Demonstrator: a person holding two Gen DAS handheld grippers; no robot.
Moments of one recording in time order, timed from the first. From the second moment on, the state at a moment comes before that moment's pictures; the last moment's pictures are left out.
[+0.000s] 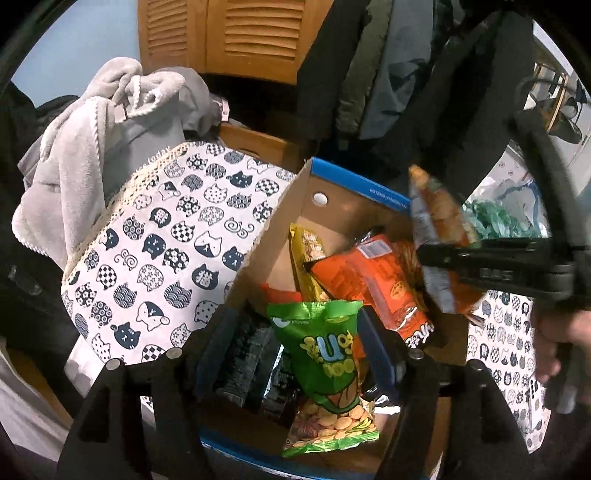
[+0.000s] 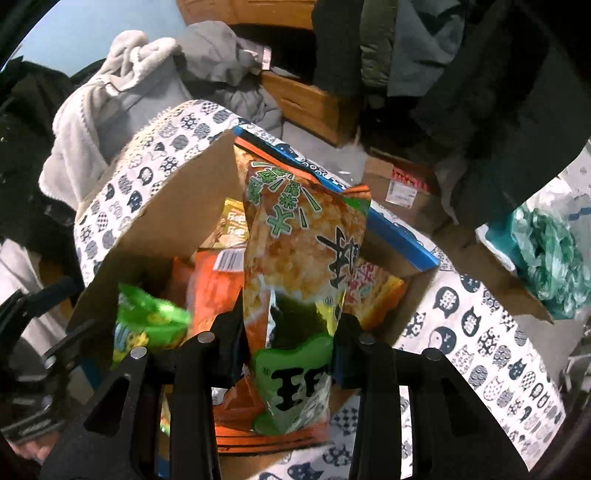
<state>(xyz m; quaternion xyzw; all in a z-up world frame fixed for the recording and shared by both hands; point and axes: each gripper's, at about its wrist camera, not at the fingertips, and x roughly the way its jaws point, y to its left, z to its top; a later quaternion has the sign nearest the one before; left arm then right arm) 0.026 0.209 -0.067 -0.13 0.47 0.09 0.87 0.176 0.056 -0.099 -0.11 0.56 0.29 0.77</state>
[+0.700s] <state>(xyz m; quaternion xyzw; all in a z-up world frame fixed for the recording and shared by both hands) 0.004 0.193 -0.022 -0.08 0.42 0.10 0.90 0.128 0.003 -0.029 -0.04 0.48 0.29 0.83</state>
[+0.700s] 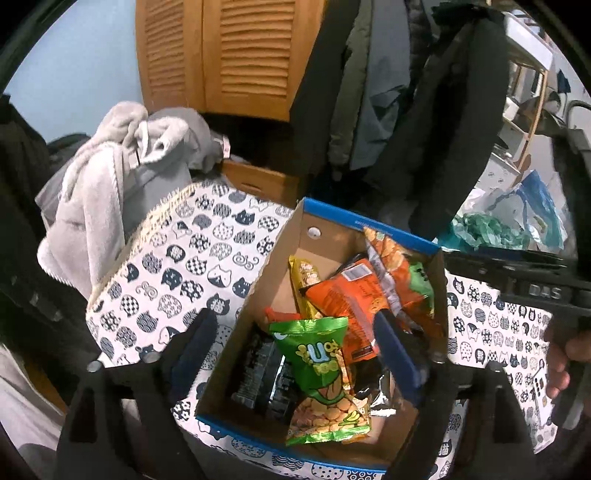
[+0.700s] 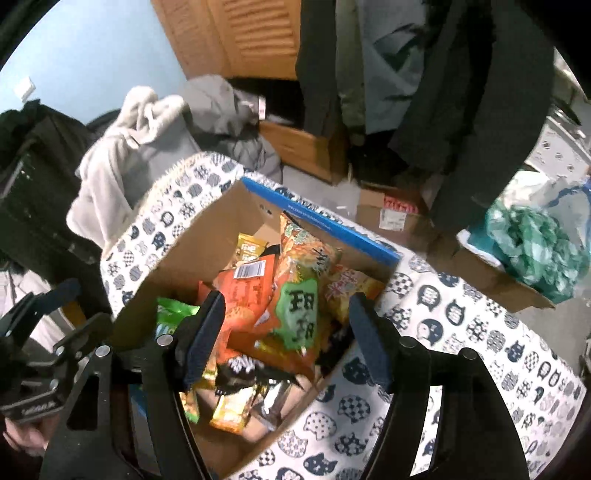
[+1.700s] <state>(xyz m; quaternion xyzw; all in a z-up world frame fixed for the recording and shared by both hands) -0.021 0.141 0.017 -0.01 0.38 0.06 0.92 0.024 -0.088 0.017 -0.03 0.37 0.23 0.90</state>
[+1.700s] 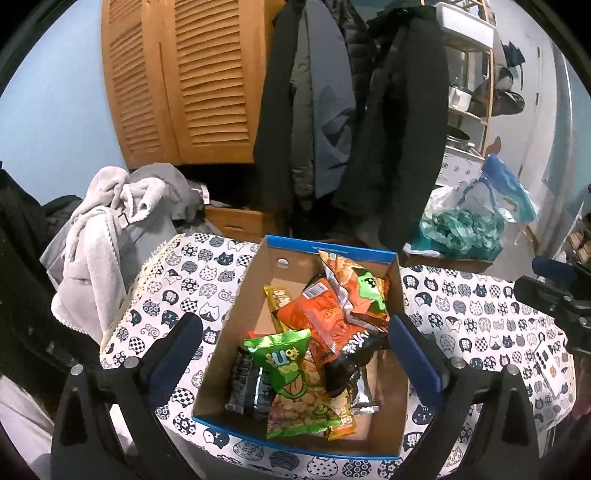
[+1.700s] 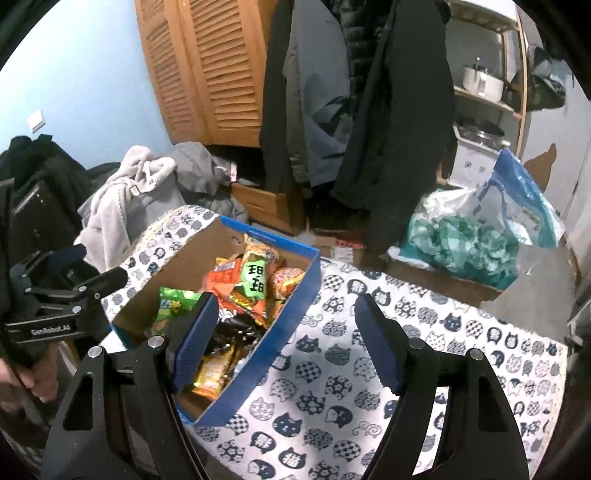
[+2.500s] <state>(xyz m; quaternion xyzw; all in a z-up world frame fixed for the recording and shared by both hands) -0.020 0.130 0.016 0.00 0.38 0.06 0.92 0.023 -0.087 0.014 -0.03 0.37 0.24 0.90</state>
